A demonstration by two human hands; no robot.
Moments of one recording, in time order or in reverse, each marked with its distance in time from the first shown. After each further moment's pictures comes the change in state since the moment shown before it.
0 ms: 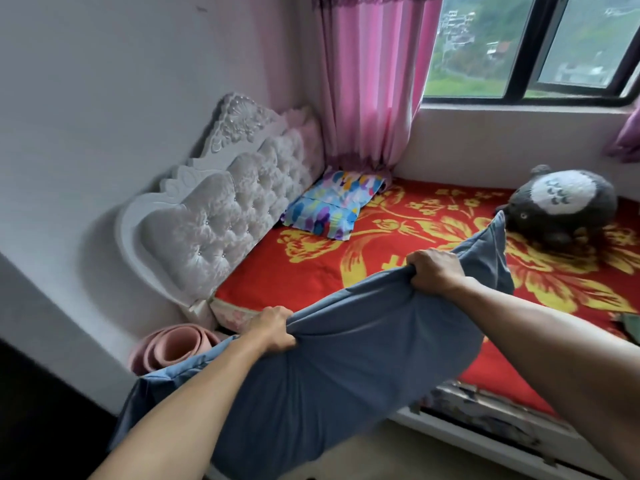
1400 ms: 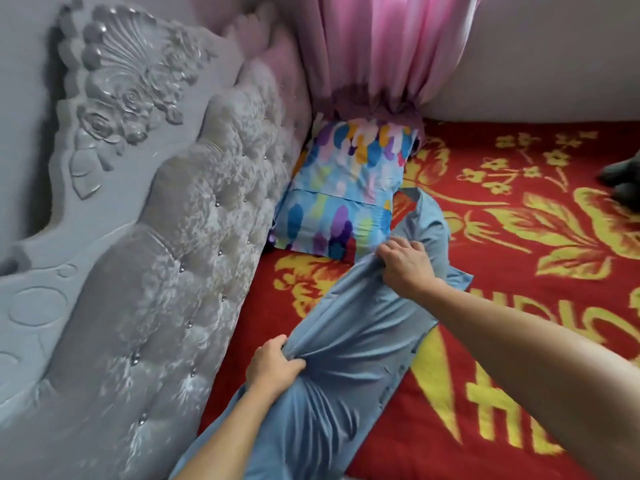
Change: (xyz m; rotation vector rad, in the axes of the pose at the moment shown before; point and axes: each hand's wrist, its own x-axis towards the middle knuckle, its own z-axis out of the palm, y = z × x) left_hand 0.604 -0.204 -0.072 -0.322 -0.107 -0.251; right_hand 0.643 -0.077 0.230 0.058 -0.146 0.060
